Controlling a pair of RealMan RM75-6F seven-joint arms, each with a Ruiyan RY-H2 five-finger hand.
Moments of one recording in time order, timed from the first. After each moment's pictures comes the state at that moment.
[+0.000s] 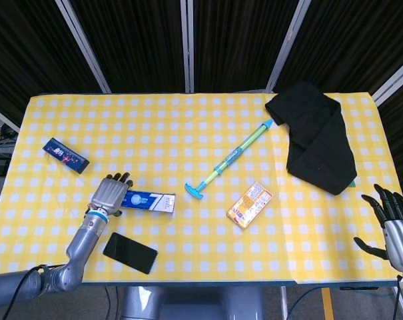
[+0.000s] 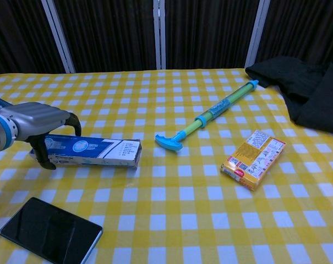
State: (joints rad) left arm -0.72 -1.54 -0.14 -1.55 0.73 0.98 0.90; right arm 0.06 -1.04 0.06 -1.59 -1.55 1.52 0.12
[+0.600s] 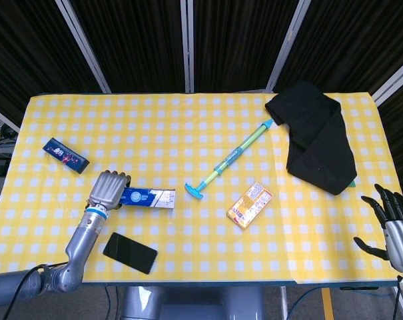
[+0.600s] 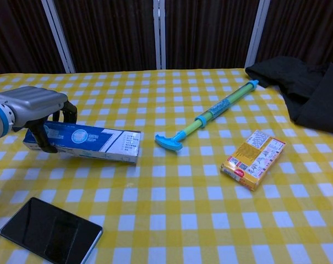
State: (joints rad) left arm -0.72 -1.50 -0.14 -1.59 0.82 1.07 0.80; right arm 0.06 -1.05 0.06 -1.59 -1.55 1.53 0.12
